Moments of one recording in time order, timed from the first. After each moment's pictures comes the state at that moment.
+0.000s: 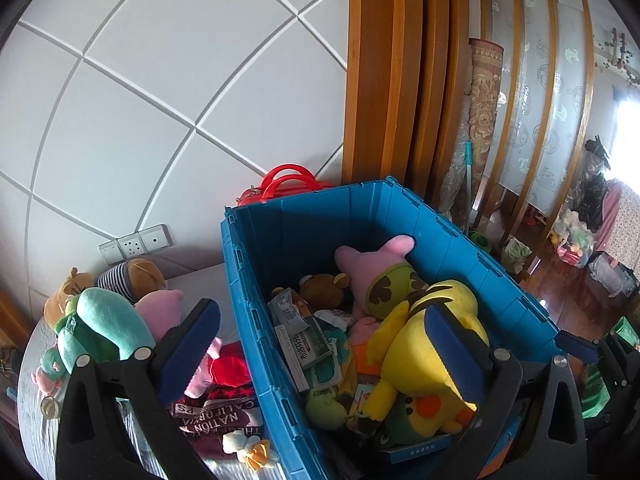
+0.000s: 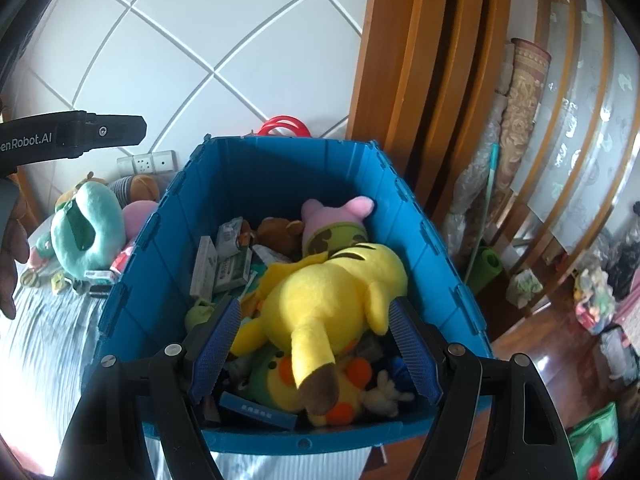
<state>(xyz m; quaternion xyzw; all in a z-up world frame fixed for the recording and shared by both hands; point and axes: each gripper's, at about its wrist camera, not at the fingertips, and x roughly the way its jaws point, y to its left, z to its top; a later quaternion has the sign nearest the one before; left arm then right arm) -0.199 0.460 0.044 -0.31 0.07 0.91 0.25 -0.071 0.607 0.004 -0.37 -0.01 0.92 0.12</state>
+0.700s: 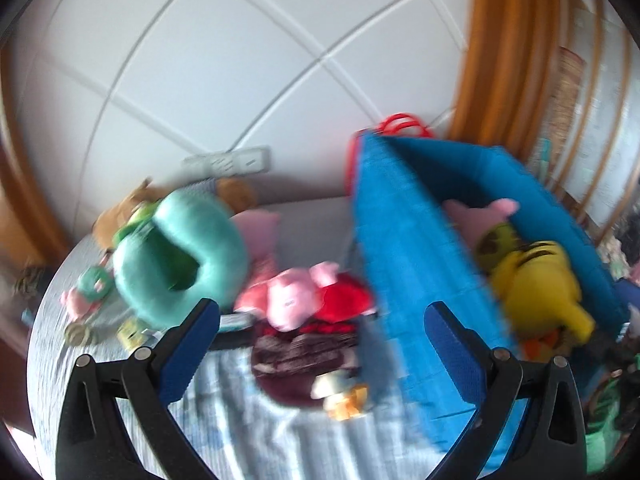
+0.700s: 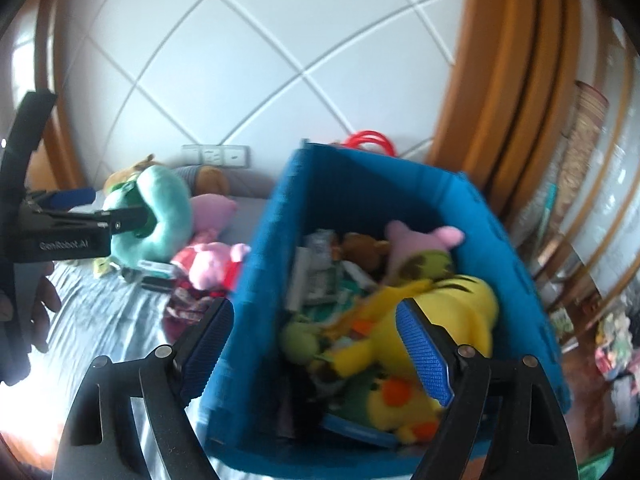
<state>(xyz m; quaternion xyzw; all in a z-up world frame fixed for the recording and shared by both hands) -0.231 0.237 -0.051 -0.38 0.02 0.92 0.12 -0.120 0.455 -0.003 -0.36 -0.06 0.93 0.02</state>
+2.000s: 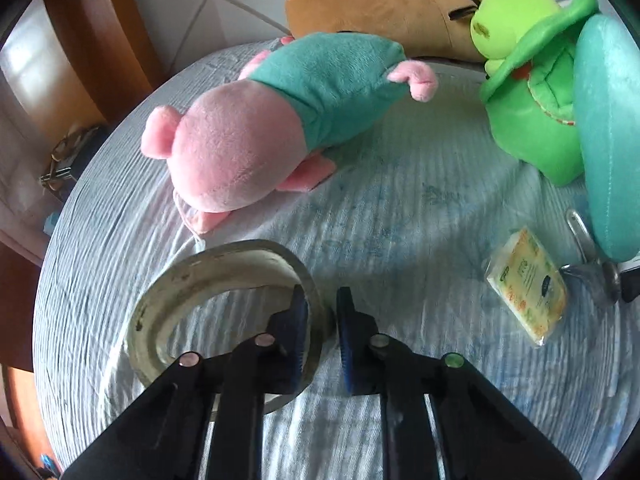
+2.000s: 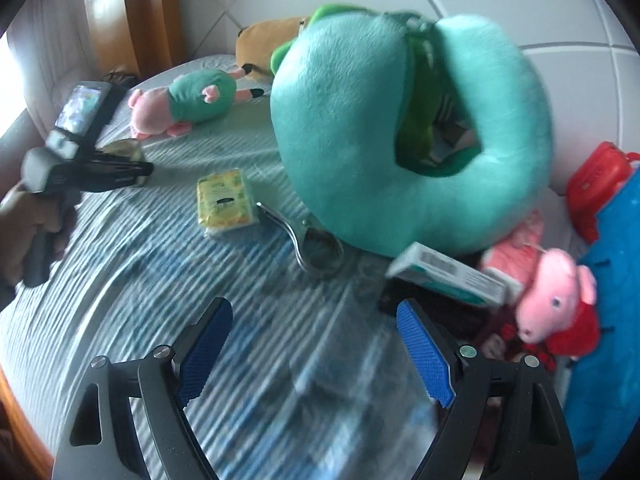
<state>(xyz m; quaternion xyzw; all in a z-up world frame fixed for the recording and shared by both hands) -0.425 -0.221 -0.382 -0.52 0.02 0.85 -0.02 -0.349 0.040 -0.300 -0.49 -0.14 0.85 -0.13</state>
